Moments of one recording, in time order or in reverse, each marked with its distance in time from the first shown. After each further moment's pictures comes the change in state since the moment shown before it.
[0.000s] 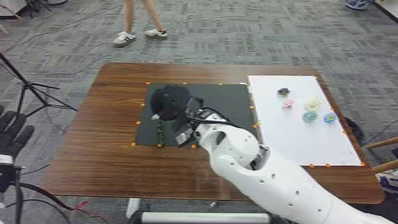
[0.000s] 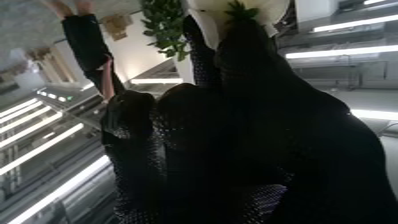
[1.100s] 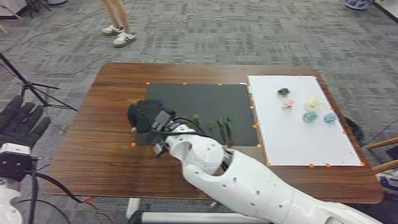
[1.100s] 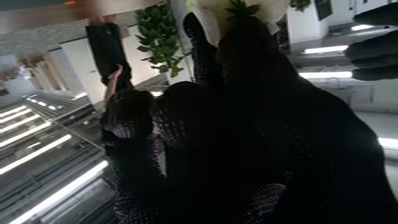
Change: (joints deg) left arm -4.6 3.2 4.6 0.9 0.9 0.2 -0.3; right arm 4.1 -9.6 -8.2 12.2 -4.8 2.1 2.8
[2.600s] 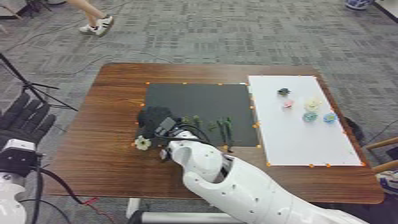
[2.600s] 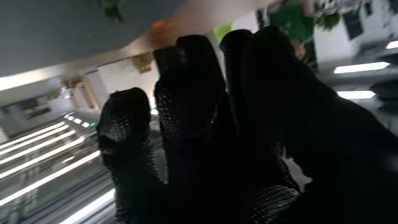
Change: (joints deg) left arm -2.7 0.3 1.5 1.0 0.2 -0.1 -1.6; right arm -2.3 0.2 -0.7 -0.1 -1.1 -1.4 8.0
